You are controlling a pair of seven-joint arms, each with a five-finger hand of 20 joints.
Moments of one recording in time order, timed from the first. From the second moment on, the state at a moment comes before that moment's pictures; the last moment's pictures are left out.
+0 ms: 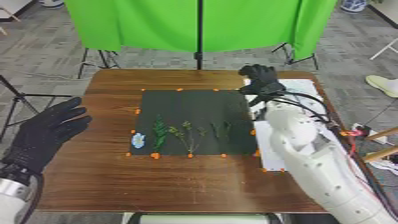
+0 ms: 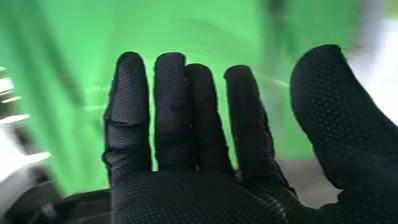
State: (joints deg) left arm 132.5 -61.3 -118.6 -126.4 38.9 -7.5 -3.8; right arm -73.2 -58.7 62.7 -94.5 -143.3 -1.7 18.0
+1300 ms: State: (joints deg) left arm 133.5 -61.6 -119.0 -126.6 39.3 -7.5 -3.7; right arm -91.2 -43.1 73.6 -93.5 -148.6 0.9 22.8
